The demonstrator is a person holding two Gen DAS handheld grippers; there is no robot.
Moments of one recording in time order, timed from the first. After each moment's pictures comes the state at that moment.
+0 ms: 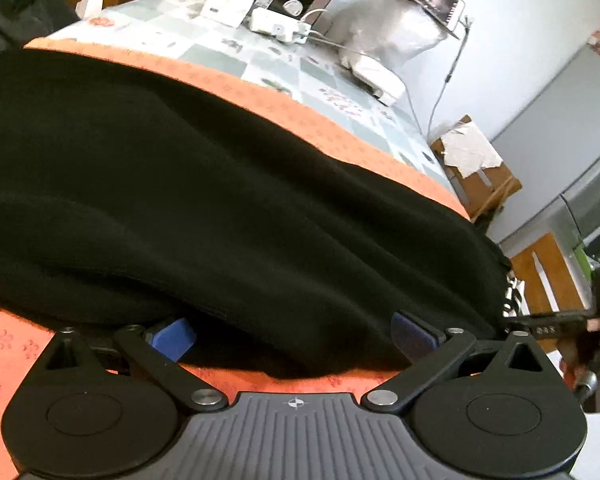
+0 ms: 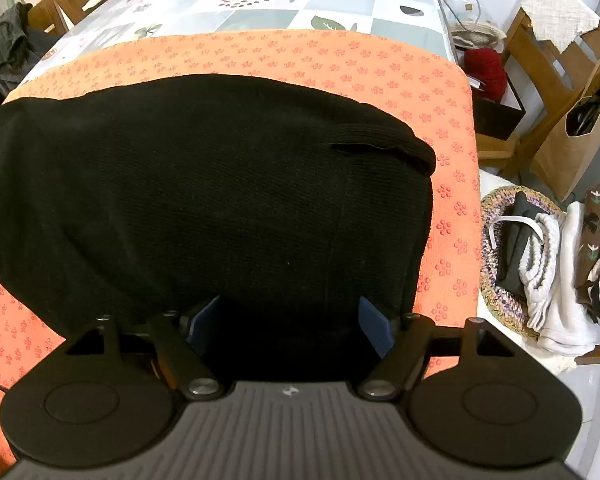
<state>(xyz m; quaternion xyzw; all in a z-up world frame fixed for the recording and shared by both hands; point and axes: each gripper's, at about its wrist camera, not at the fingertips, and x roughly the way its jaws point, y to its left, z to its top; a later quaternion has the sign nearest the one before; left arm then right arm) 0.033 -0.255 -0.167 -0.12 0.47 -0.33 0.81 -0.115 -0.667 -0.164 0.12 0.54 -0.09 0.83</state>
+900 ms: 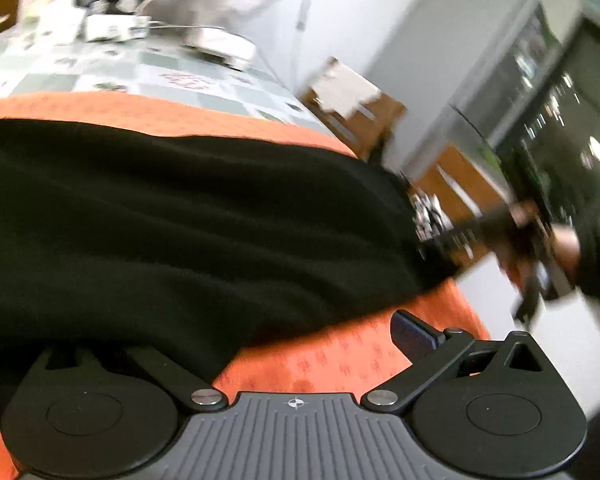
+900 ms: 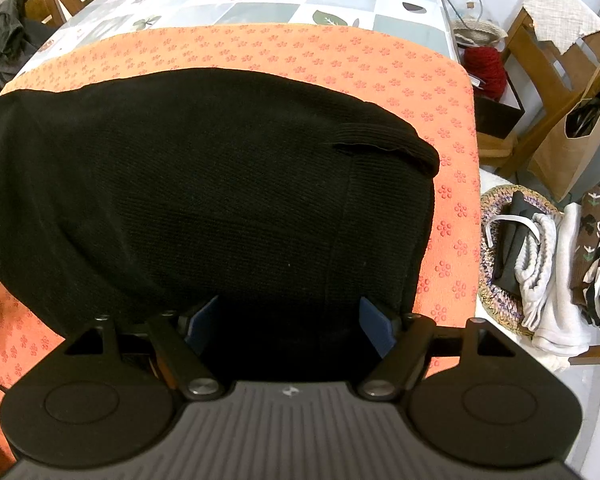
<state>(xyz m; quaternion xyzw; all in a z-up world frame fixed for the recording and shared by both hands) -0.010 -0.307 -0.166 -0.01 0.41 -0.53 0.74 -0.111 -0.665 -0.163 0.11 0.55 -0.09 0.82</state>
